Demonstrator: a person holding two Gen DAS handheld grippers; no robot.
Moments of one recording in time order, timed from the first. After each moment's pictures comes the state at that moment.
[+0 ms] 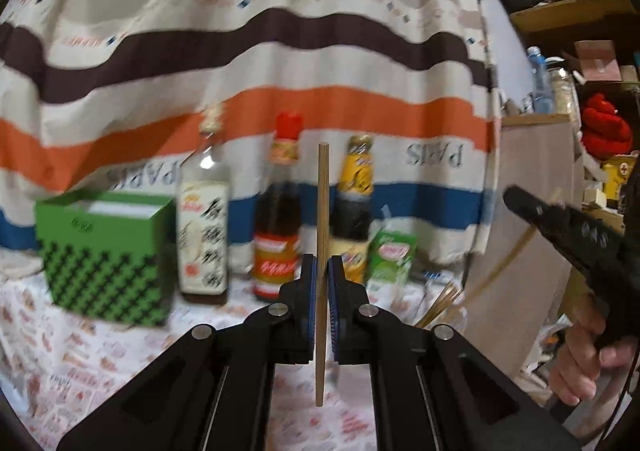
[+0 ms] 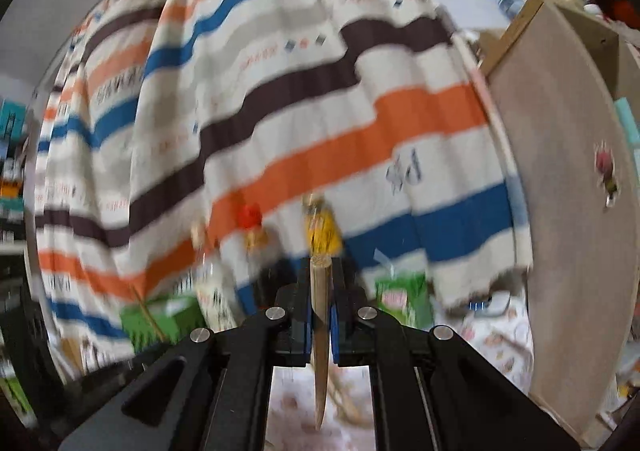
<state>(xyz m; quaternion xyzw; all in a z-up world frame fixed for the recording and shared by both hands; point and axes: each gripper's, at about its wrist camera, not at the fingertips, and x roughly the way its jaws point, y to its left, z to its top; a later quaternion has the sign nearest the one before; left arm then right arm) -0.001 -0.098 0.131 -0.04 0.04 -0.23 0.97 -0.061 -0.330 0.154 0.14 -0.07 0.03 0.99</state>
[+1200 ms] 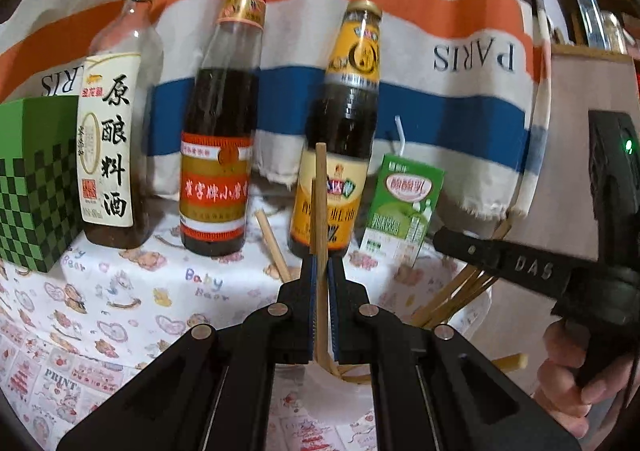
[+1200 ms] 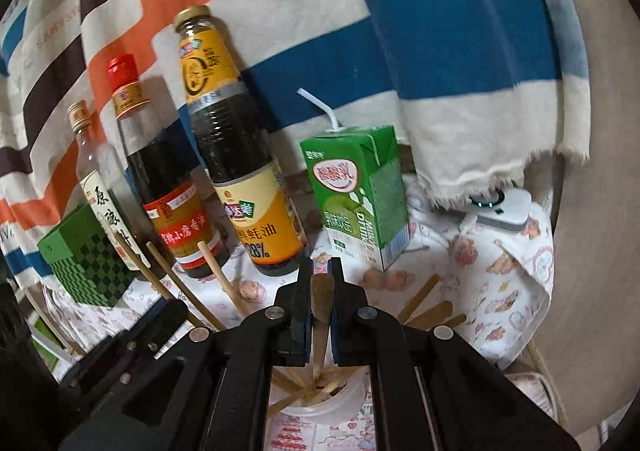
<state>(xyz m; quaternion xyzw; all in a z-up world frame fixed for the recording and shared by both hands) 0.098 -0.191 0.061 -0.05 0.15 -0.21 0.96 0.098 -0.371 0.078 0.14 0.20 0.02 0.97</state>
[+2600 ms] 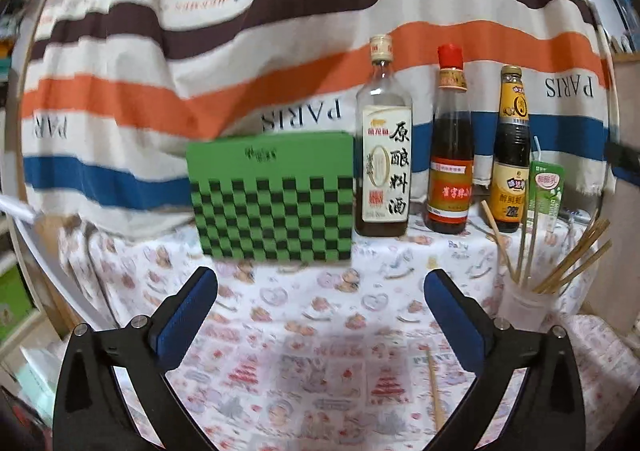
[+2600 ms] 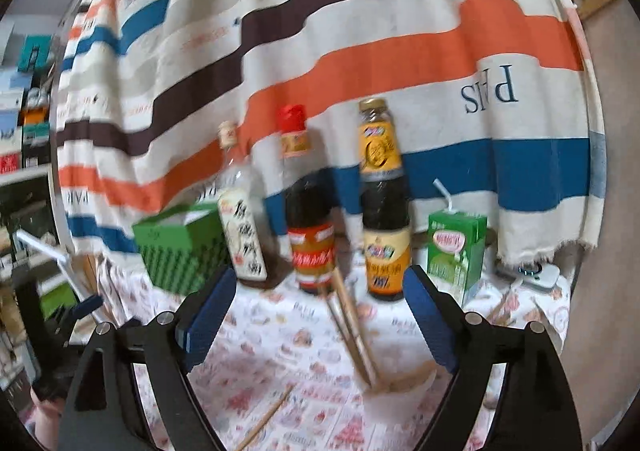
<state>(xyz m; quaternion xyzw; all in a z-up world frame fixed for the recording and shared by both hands) 0.011 -0.002 0.076 0.01 0.13 0.00 0.99 -0.005 -0.286 0.131 0.05 0.09 0.12 0.99</state>
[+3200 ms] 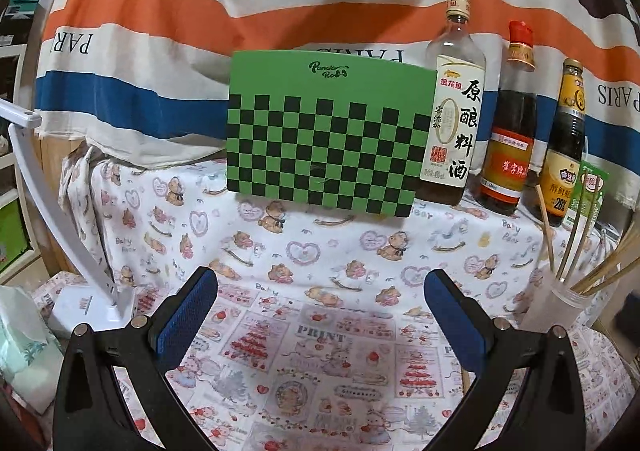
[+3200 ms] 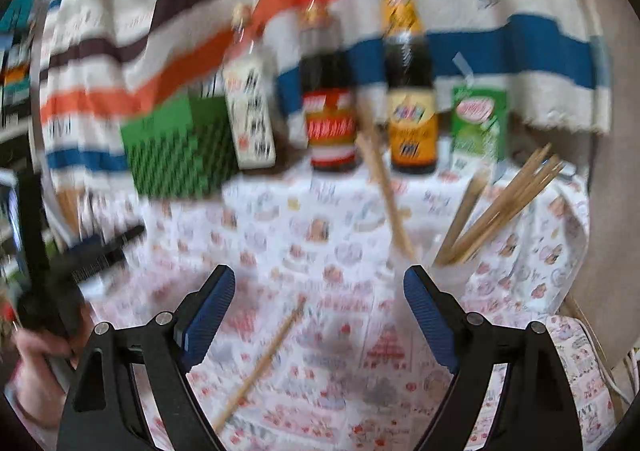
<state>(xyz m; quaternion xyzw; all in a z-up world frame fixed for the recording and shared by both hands) 0.043 0.037 0.026 -0.06 0.17 0.04 0.98 0.000 -0.229 0.022 0.02 0.20 0.09 0.97</state>
